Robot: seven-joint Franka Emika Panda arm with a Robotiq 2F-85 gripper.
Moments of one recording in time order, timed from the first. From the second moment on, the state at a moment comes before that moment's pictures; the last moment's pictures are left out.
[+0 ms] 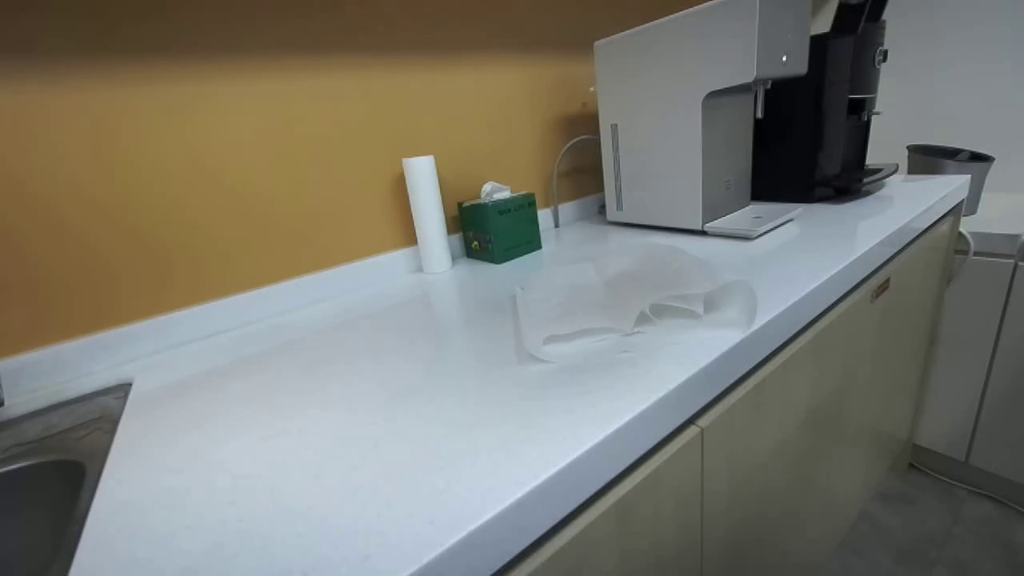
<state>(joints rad) -0.08 -0.60 -0.16 -2.56 -0.18 2.28 -0.31</state>
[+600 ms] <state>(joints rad) -0.06 -0.56 -0.15 -2.56 -0.15 2.33 -0.31</state>
